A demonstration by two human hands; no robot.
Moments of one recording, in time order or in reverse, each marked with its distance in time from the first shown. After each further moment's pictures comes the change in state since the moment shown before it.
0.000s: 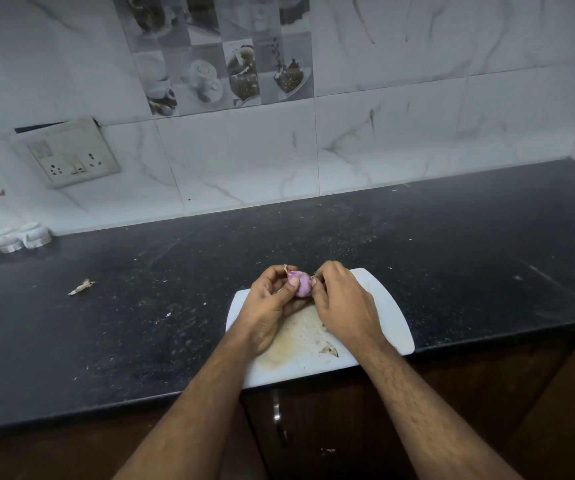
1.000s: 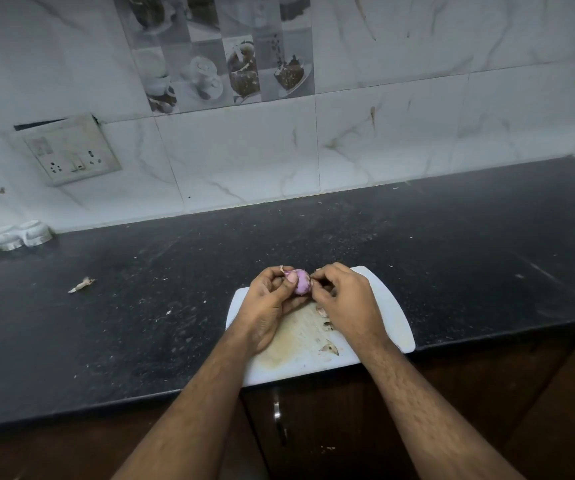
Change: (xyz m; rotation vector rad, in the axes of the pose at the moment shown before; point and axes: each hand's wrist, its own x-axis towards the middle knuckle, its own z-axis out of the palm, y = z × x) left_hand -0.004 0.006 0.005 -0.045 0.037 -0.037; right_hand 0.001 0.006 0.002 0.271 0.046 0.029
